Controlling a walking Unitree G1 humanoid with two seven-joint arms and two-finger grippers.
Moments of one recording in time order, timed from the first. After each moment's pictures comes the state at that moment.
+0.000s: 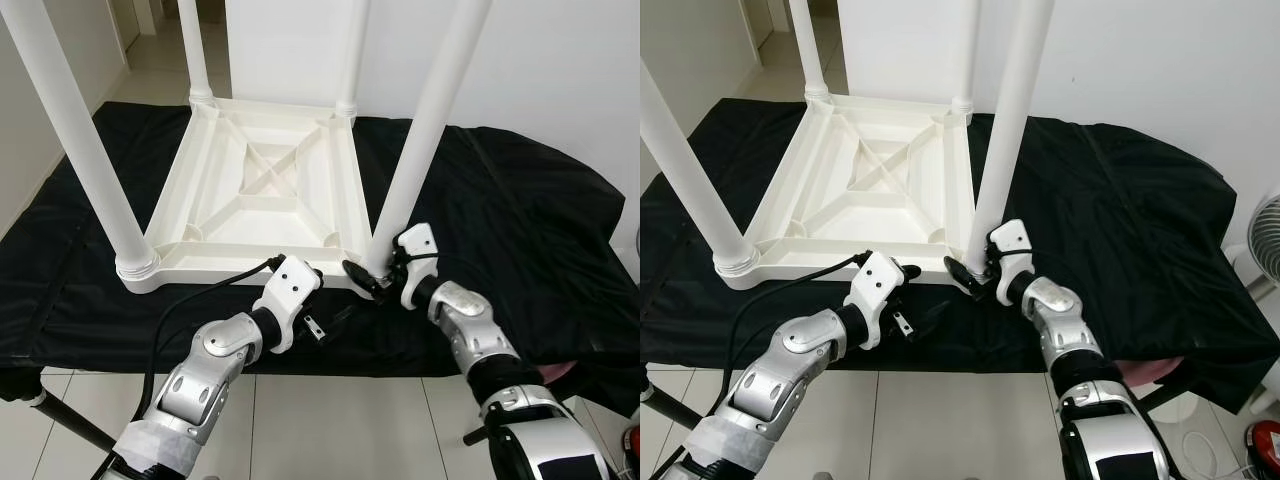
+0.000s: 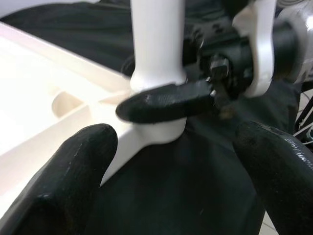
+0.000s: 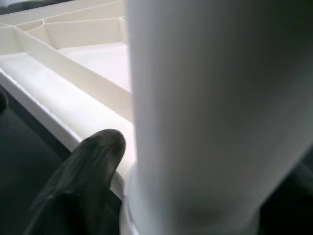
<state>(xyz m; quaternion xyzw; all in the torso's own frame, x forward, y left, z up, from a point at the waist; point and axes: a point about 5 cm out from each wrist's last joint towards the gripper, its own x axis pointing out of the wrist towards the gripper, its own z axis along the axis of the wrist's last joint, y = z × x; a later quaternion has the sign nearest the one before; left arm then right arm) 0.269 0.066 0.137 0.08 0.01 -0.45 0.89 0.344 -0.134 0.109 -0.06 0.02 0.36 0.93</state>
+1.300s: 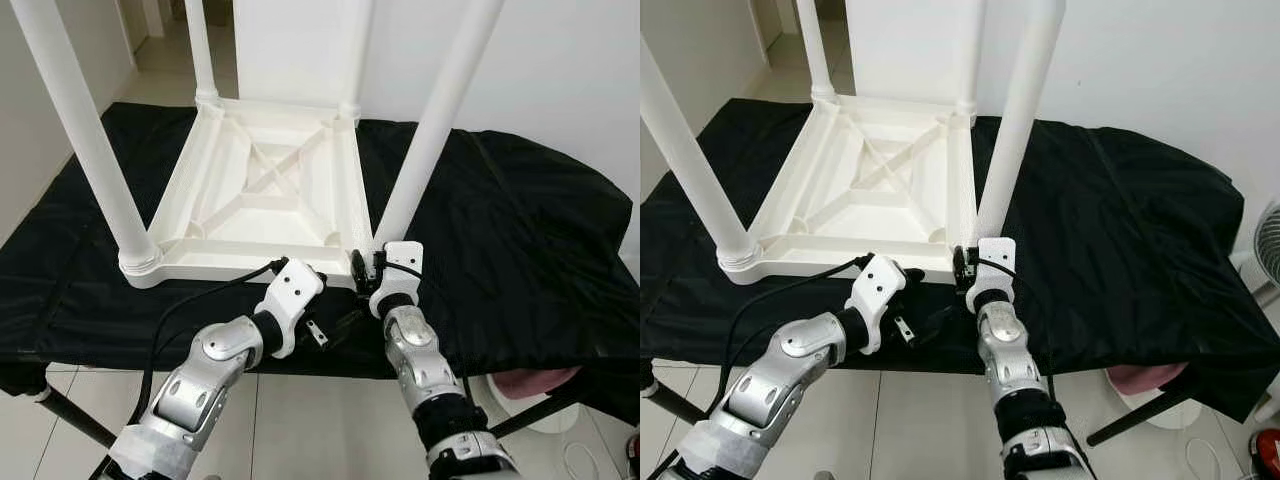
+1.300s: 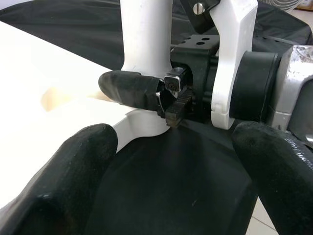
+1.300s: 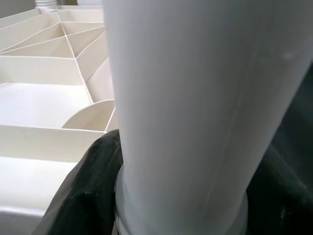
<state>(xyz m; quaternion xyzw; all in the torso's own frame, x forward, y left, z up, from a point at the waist) 0.262 0.063 0.136 0.08 0.02 -0.47 0.88 0.324 -0.099 0.102 0.03 0.00 0.04 1.00</state>
